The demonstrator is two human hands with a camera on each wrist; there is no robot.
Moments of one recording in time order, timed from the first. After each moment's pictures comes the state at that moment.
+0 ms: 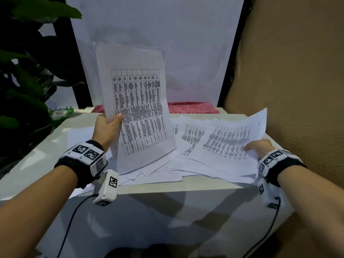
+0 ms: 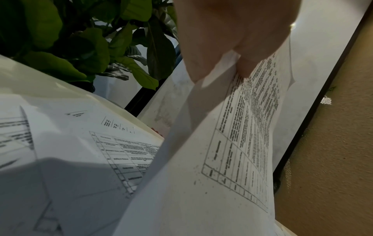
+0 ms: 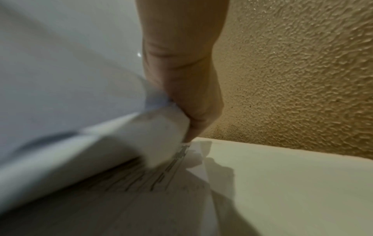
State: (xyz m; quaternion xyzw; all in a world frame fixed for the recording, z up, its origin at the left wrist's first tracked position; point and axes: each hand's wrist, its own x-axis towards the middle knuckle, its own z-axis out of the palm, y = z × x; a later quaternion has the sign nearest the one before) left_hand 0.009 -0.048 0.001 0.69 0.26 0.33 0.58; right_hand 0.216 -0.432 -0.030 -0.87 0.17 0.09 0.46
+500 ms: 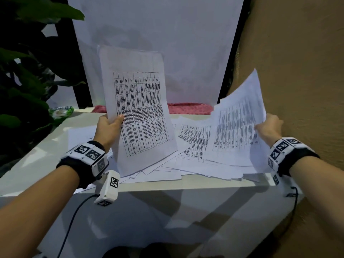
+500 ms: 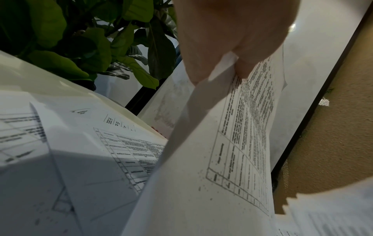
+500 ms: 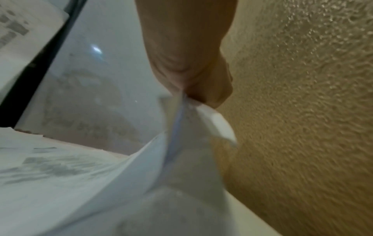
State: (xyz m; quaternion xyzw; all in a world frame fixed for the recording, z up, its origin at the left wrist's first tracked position) left_hand 0.006 -0.050 -0.003 0.69 0.26 0.33 0.59; right_hand 0.213 -0.431 0.022 -0.92 0.05 -0.16 0.36
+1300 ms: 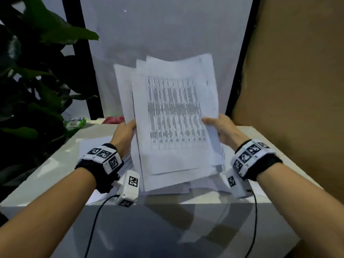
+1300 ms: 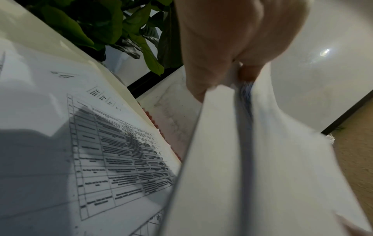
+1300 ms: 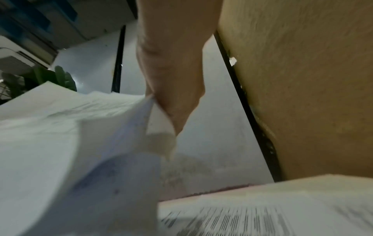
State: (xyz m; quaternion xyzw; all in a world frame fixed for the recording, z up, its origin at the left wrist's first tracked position) left_hand 0.011 -0.082 0.035 0.63 0.17 0.29 0.70; right_hand 0.150 -0.299 0.059 -0.69 -0.14 0.14 0.69
